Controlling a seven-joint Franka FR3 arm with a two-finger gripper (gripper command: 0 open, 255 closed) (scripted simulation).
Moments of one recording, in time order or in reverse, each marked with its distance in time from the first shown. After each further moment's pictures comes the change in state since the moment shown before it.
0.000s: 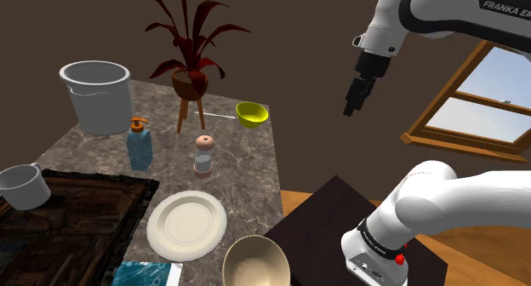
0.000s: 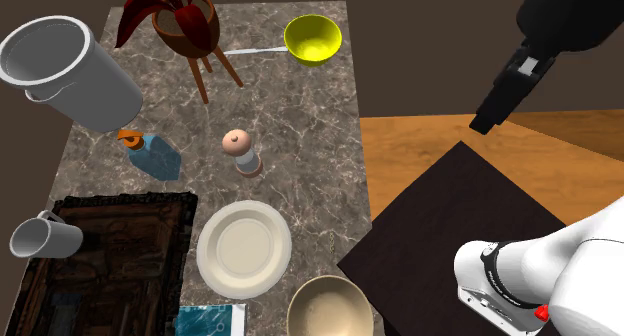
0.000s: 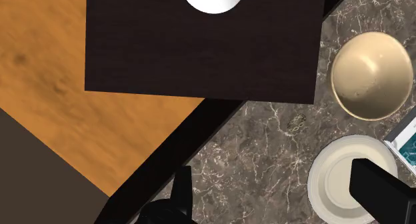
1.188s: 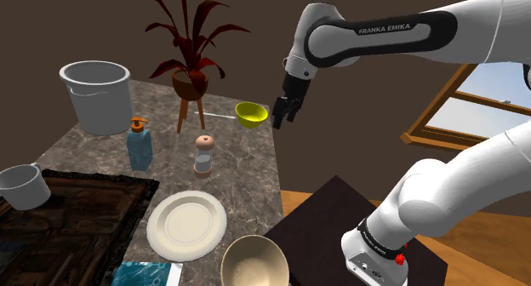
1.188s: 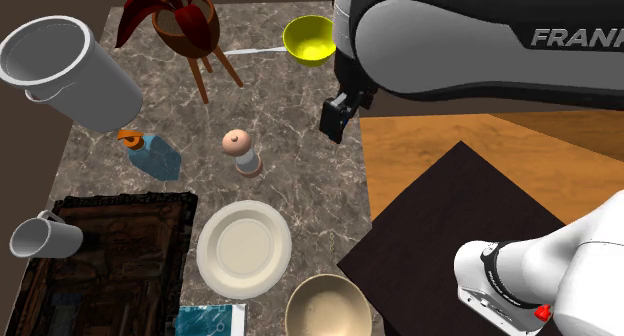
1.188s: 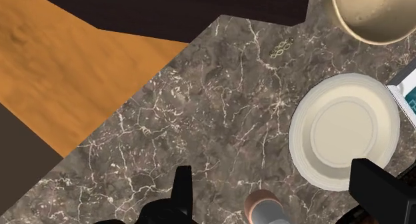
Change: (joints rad) arm 0.090 0.474 0.111 0.049 0.113 0.474 0.053
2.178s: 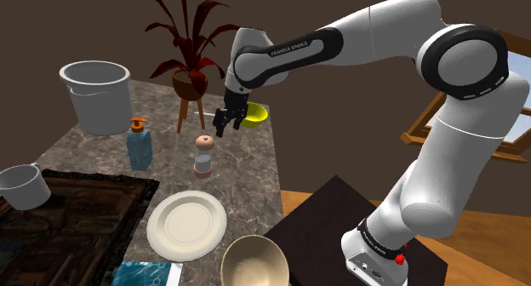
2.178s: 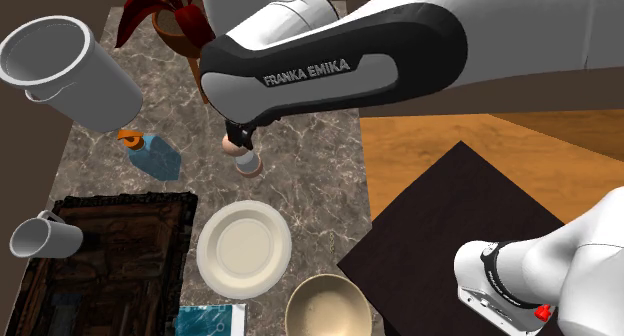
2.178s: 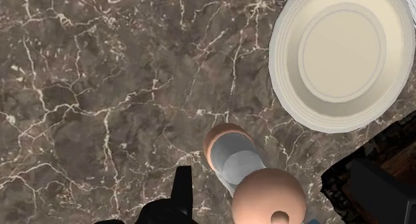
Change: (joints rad) arm 0.072 0.549 0.074 0.362 -0.002 0.243 0.057
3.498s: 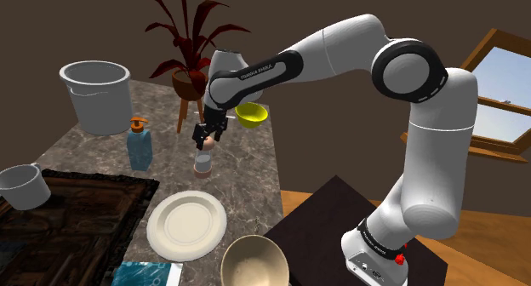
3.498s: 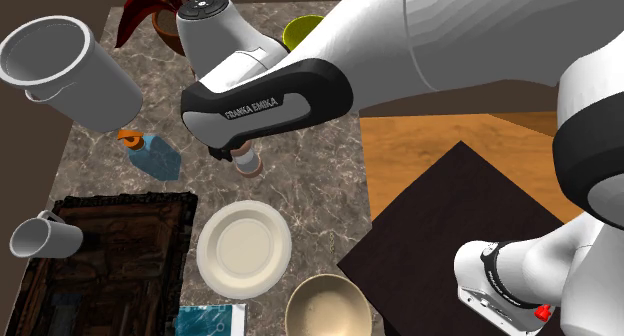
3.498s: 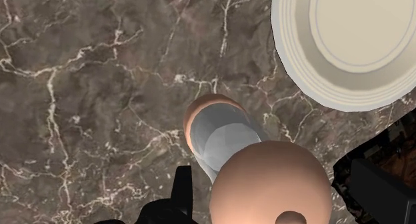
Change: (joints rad) arm 0.042 0.256 0.010 0.166 -0.025 0.109 0.021
